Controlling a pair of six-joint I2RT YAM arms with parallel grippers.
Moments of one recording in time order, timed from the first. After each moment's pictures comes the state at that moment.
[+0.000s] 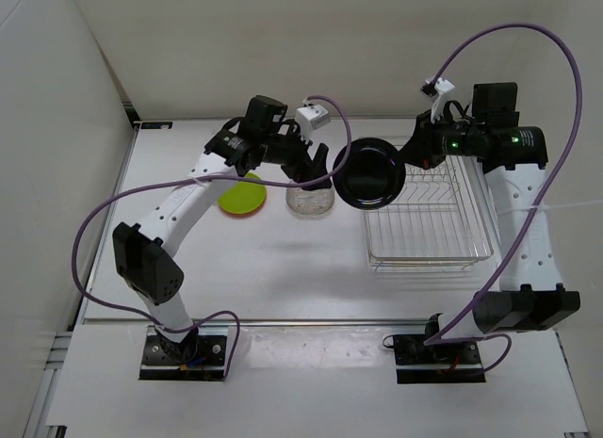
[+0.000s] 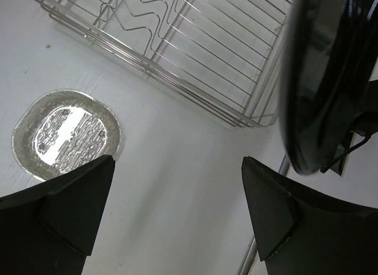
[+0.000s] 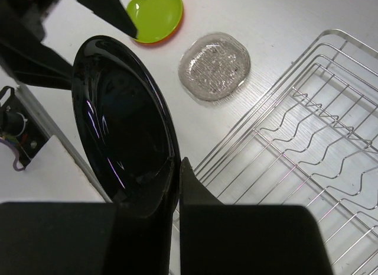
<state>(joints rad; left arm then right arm) -0.59 1.70 1.76 -0.67 0.58 0.08 0.07 1.43 1.81 -1.10 -0.75 -0.25</state>
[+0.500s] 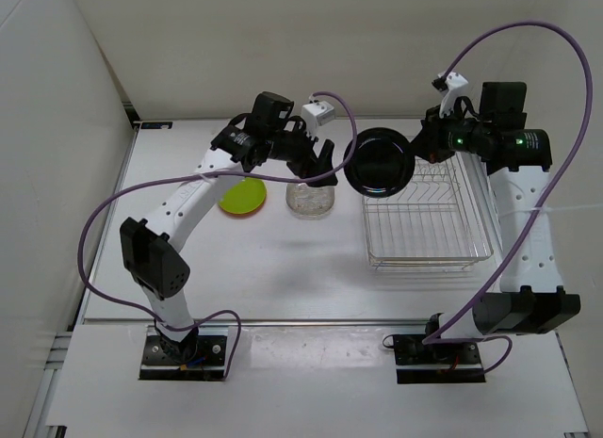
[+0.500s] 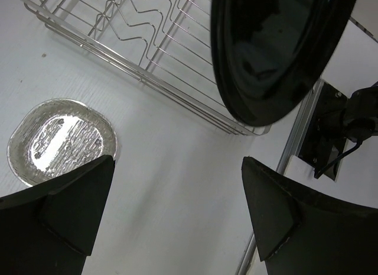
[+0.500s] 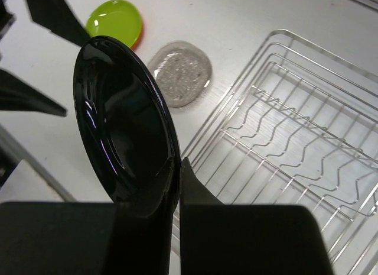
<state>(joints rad) -0.60 1.77 1.84 -0.68 0.58 0.06 0.05 1.41 1.80 -1.04 -0.67 -0.21</state>
